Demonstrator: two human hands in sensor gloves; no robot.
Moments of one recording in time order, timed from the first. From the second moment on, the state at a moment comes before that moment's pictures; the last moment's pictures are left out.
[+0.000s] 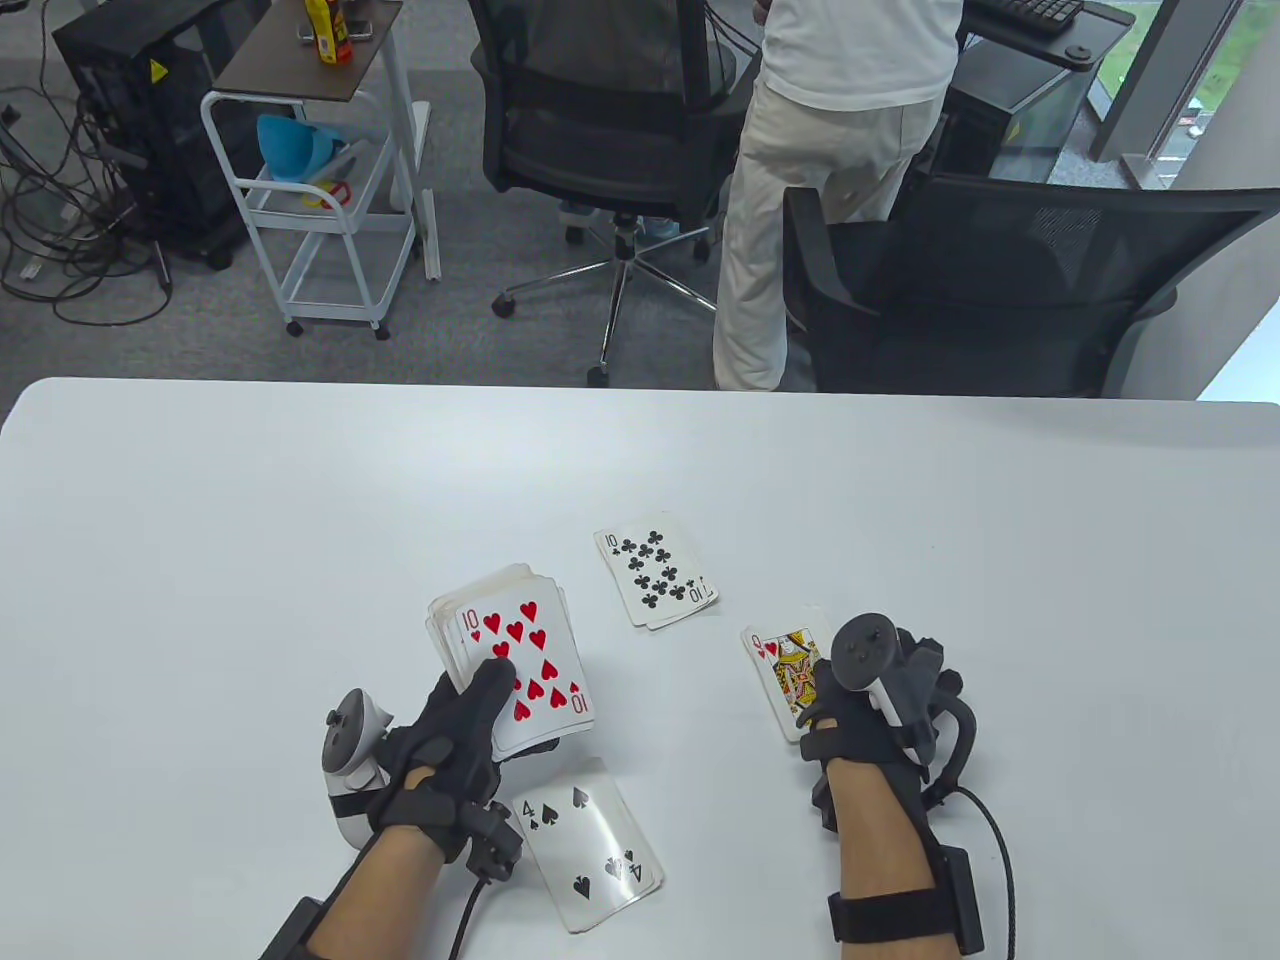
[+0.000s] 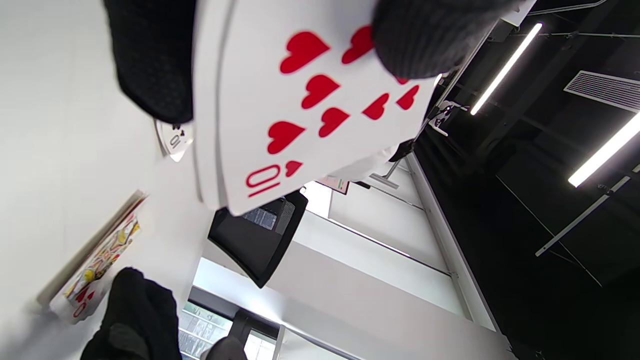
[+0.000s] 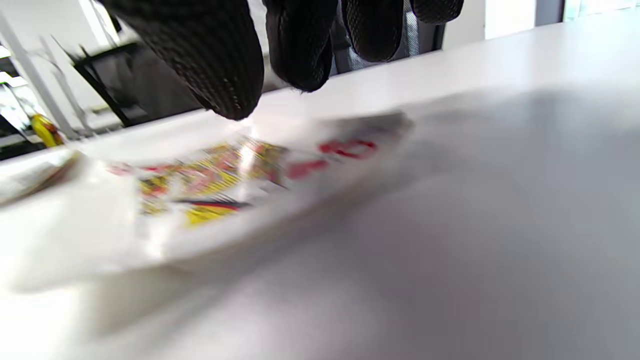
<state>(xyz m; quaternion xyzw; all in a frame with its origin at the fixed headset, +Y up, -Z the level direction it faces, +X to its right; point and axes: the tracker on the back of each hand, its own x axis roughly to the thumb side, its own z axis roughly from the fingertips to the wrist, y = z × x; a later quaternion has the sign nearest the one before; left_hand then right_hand) -0.206 -0.773 -0.275 -0.12 -0.03 0.83 0.54 0.192 -0.743 -0.327 -0.17 0.01 0.97 0.14</state>
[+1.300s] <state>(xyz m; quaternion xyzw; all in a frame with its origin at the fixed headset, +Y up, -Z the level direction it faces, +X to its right) -0.190 -0.780 -0.275 -0.17 -0.06 0.79 0.58 0.054 -0.706 -0.267 0.16 -0.11 0.93 0.32</state>
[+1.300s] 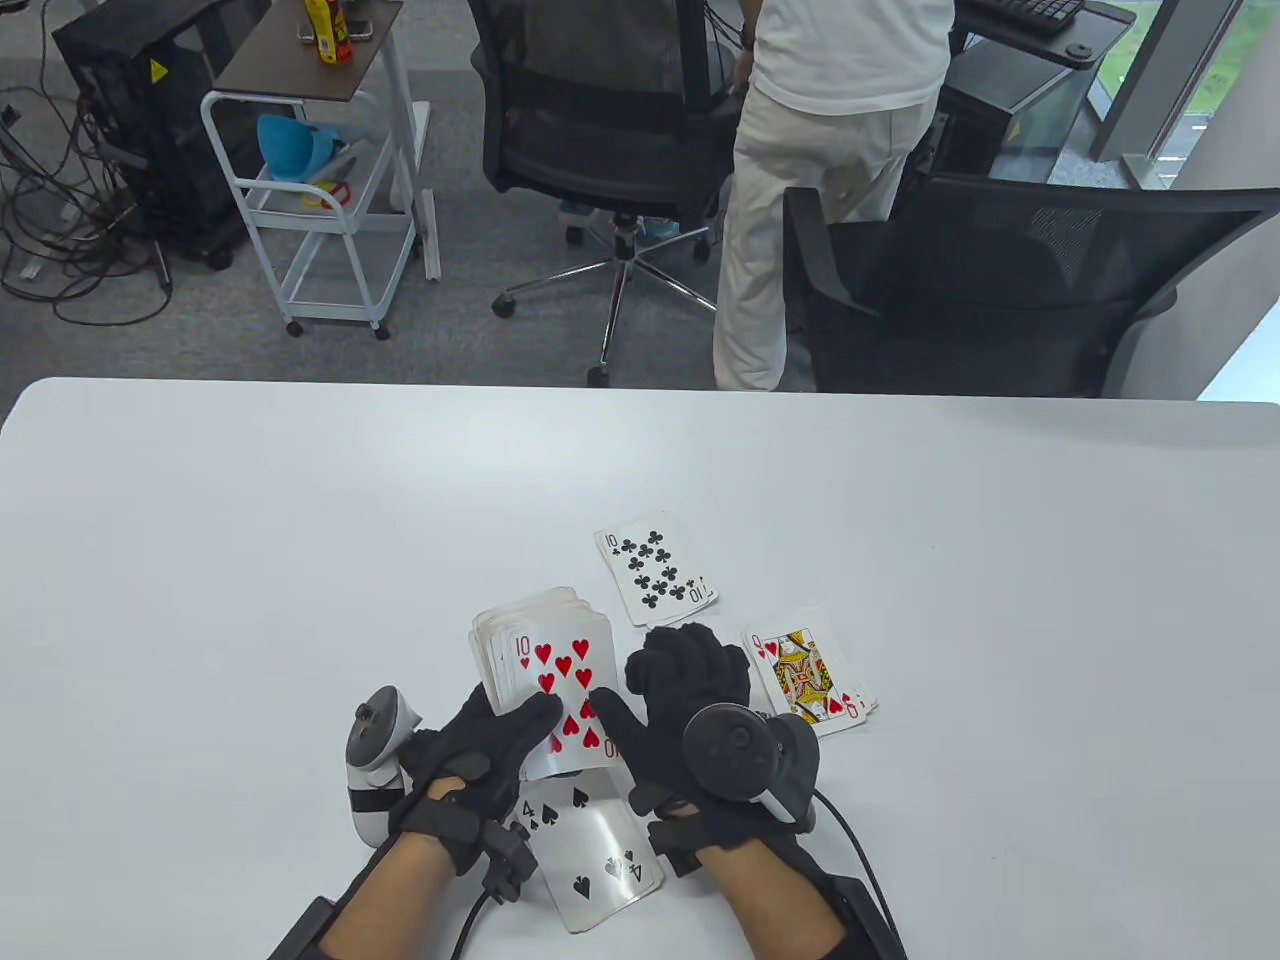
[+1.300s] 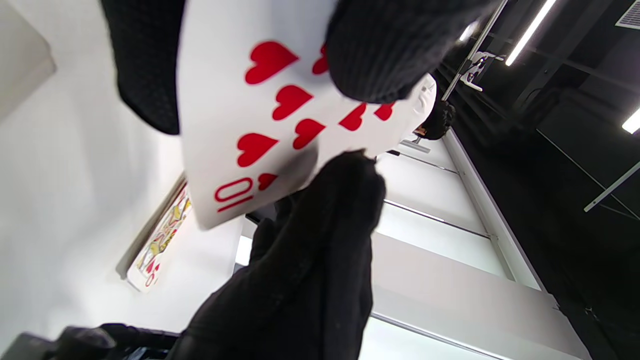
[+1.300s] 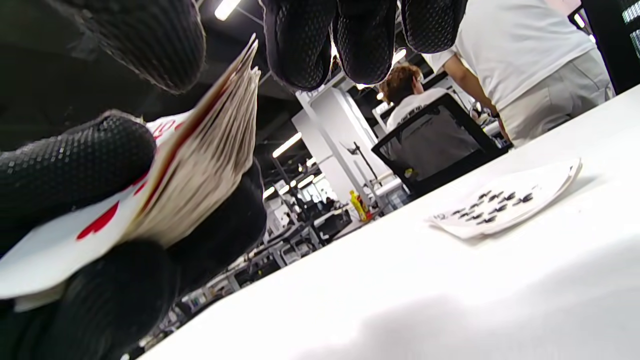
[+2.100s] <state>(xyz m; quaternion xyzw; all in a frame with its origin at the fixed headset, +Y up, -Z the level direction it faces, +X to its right) -0.186 -0.784 -0.272 -0.18 -0.06 0.81 0.55 0.050 -0.708 -0.264 0.16 -0.14 0.91 0.36</state>
